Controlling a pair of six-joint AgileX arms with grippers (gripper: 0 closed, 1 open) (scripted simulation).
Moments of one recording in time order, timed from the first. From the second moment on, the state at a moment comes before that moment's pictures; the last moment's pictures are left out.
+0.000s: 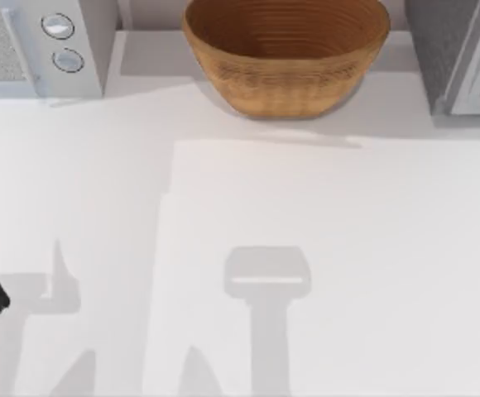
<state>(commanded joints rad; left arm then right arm) 0.00 0.00 0.00 0.00 0.00 0.00 -1.00 1.52 0.36 1.18 -0.99 0.02</state>
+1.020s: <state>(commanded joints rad) 0.00 0.00 0.00 0.00 0.00 0.00 -1.03 1.50 0.72 0.79 -1.02 0.02</state>
